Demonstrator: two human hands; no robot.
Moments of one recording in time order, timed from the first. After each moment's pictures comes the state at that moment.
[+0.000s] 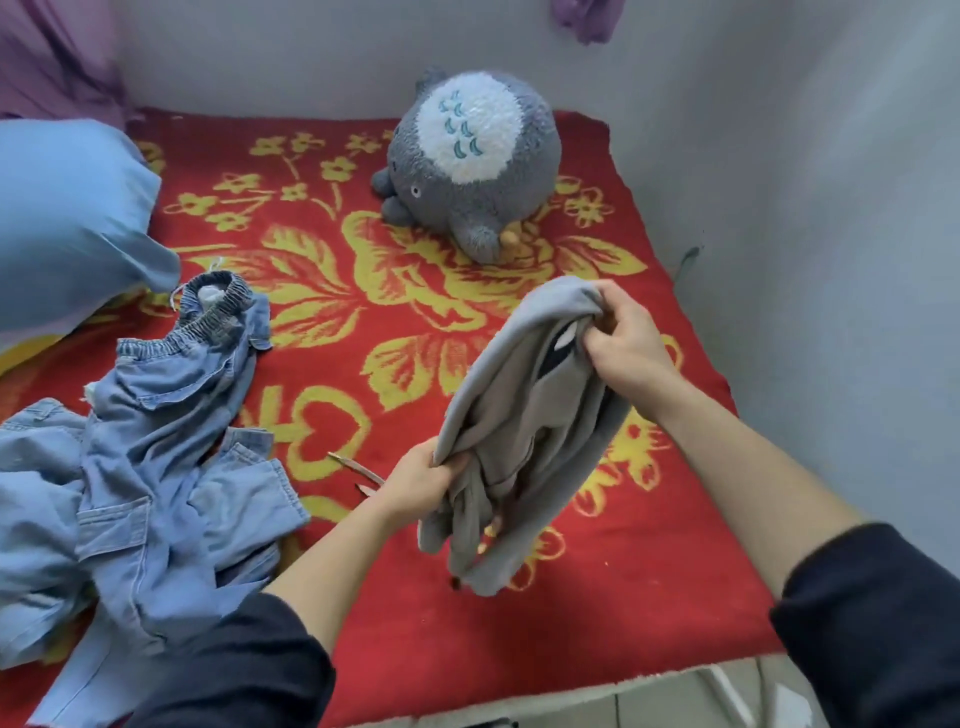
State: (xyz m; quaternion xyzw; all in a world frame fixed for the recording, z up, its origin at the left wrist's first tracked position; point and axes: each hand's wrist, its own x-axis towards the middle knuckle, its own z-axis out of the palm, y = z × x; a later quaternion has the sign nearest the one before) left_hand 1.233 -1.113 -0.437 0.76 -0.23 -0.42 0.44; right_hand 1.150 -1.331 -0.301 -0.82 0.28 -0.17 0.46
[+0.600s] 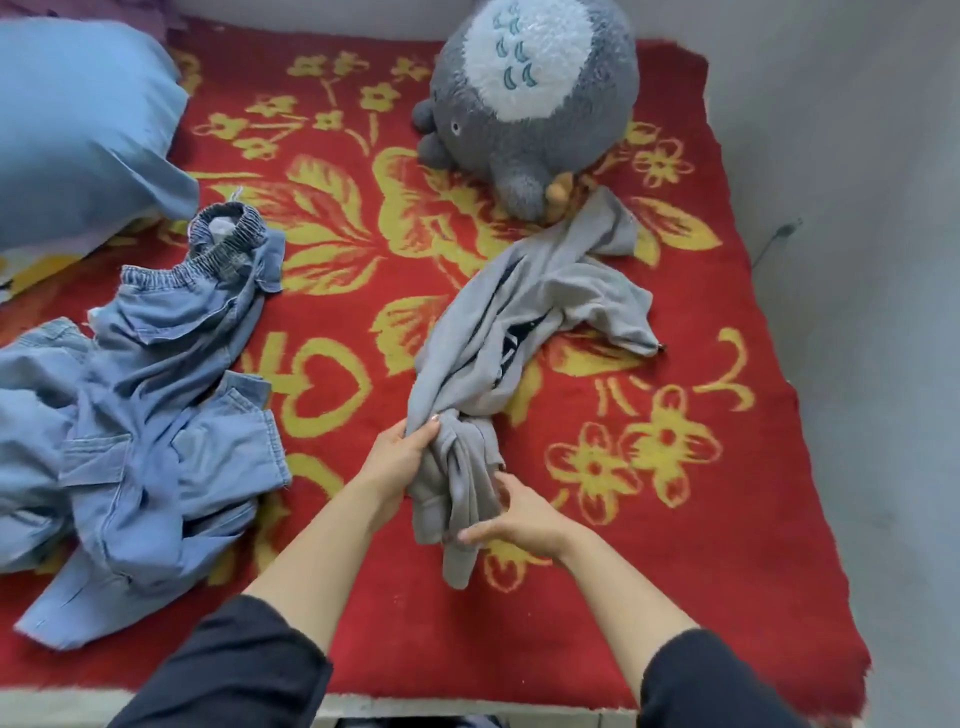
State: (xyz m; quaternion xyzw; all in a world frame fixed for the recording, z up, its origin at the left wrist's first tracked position) left_hand 1.234 -1.154 -0.496 0.66 0.11 -0.42 0.61; right_hand 1.106 -1.291 -0.495 -0.68 0.29 0.33 0.59
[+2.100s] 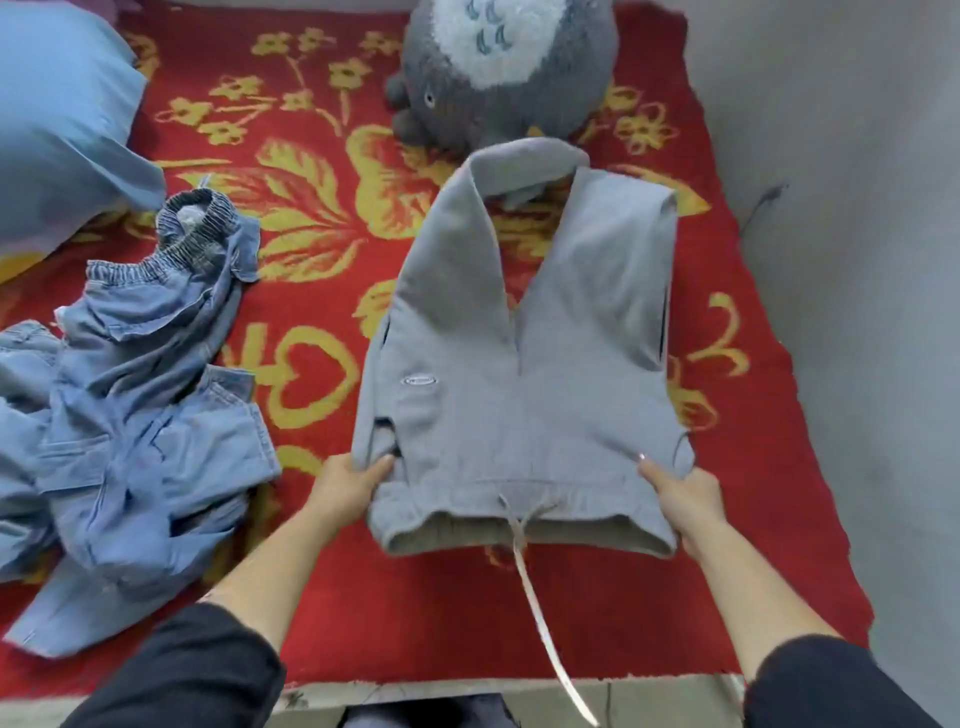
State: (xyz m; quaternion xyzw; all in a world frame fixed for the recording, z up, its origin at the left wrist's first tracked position) left_hand 1.231 -1.093 -0.534 0.84 0.05 -0.37 0.39; right_hand 1.013 -1.397 -0.522 -0.60 0.65 -0.03 0.46
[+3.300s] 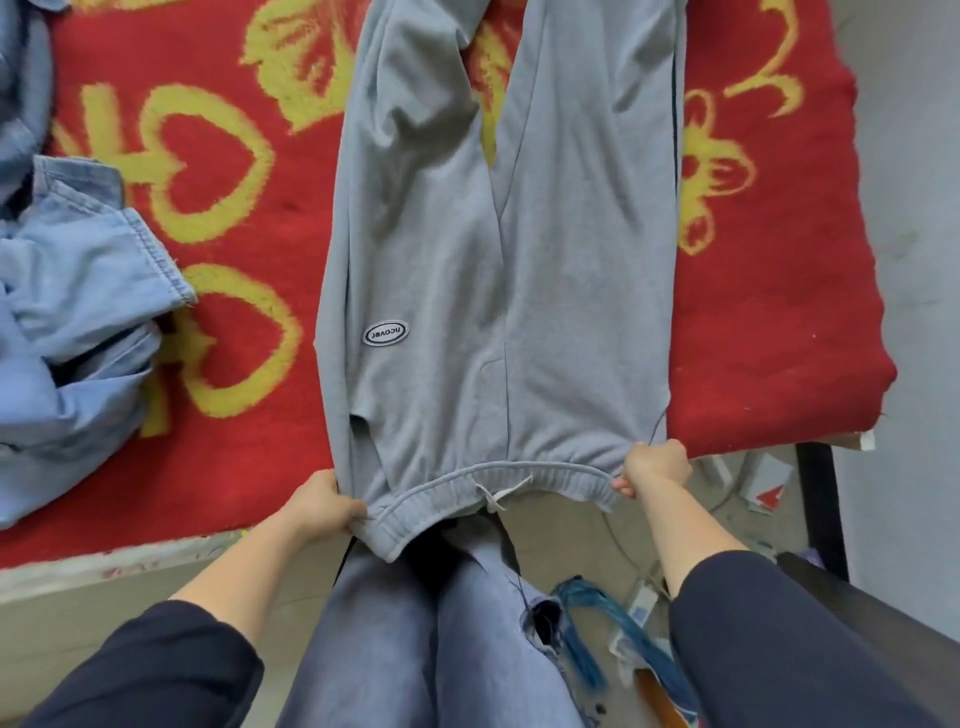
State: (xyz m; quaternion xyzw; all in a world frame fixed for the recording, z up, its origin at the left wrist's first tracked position) left_hand 1.091 -0.962 -0.658 0.78 0.03 -0.61 0.15; right_hand 0.871 -1.259 -0.661 -0.46 0.82 0.13 0.32
